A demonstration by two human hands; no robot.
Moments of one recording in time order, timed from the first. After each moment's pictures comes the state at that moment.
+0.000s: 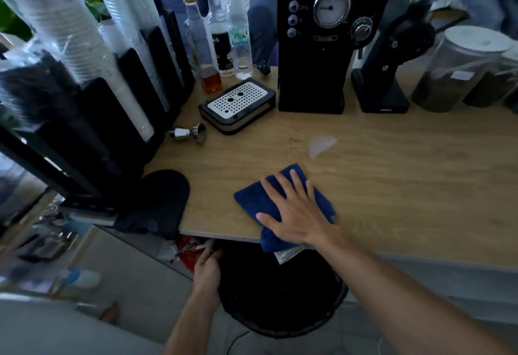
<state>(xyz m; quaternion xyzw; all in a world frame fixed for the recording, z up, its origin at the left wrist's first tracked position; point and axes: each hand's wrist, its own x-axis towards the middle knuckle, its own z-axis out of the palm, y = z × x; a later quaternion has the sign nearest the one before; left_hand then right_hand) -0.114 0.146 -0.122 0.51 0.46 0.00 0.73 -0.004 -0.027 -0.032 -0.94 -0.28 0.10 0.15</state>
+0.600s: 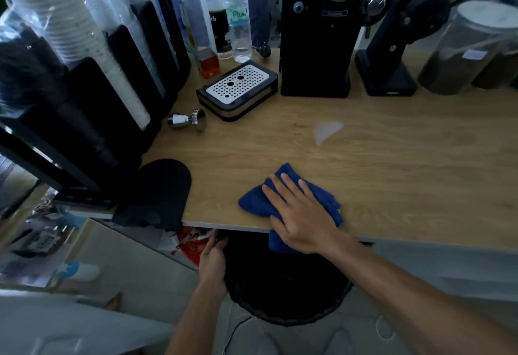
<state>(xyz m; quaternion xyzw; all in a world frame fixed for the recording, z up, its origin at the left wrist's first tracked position) -0.115 0.159 -0.143 0.46 0.45 -0.01 0.76 -0.031 -0.021 -0.054 -0.93 -0.34 0.05 0.14</state>
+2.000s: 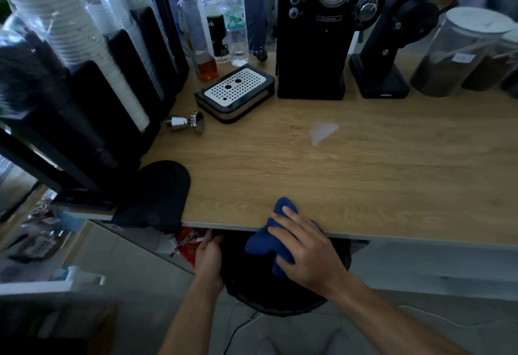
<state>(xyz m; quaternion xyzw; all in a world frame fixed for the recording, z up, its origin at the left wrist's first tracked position) -0.110 0.158 -0.114 0.50 0.42 -0.01 0.76 -0.089 -0.037 -0.073 -0.90 -0.36 -0.09 0.22</state>
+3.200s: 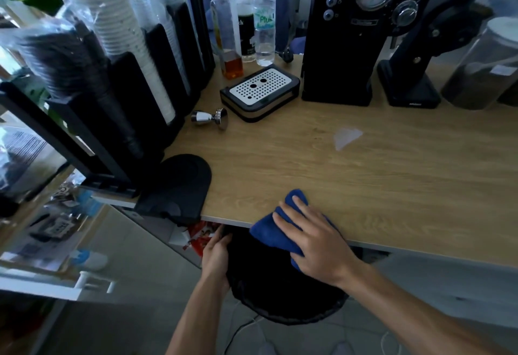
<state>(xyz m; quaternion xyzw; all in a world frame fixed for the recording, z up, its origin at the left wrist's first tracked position) -0.119 0.173 -0.117 0.49 0.44 -0.01 0.75 -0.066 -0.025 -0.060 -0.90 -0.41 0.00 0.15</state>
